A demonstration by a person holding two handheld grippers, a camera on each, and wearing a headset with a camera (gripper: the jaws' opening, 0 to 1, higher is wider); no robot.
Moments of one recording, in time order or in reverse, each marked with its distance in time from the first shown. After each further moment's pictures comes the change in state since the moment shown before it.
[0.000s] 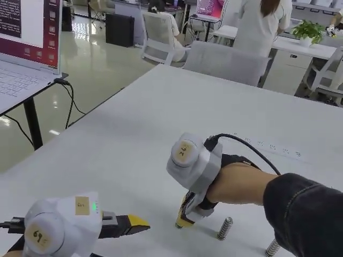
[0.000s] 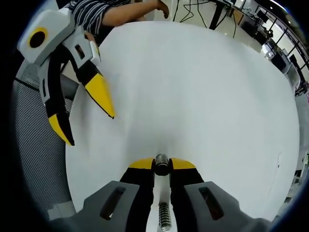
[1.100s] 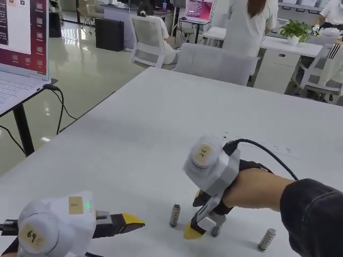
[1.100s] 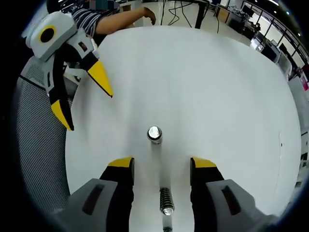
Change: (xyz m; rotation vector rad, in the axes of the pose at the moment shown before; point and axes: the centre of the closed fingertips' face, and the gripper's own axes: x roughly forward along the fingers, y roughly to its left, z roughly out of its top) left arm 0.002 0.001 0.004 0.008 0.003 0.007; right arm -0.014 -0.005 -0.035 0.107 -0.086 -0.030
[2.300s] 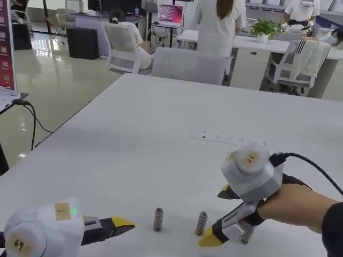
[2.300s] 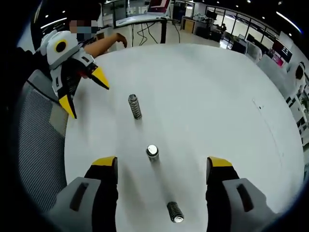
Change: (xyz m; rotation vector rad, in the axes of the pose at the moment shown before) left arm 0.011 0.002 0.010 0.002 -0.001 -0.023; right arm -0.049 -0.013 -0.057 0.233 -0.225 -0.152
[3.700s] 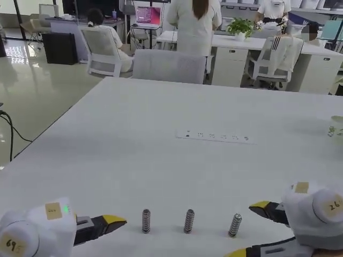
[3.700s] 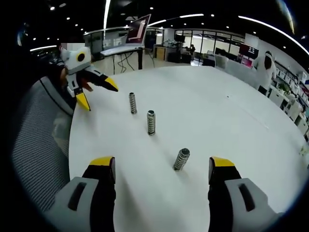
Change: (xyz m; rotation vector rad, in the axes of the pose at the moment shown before) left arm 0.007 0.003 0.006 -0.011 -0.012 -0.012; right arm -0.054 0.018 -0.055 0.145 -0.297 -0.177
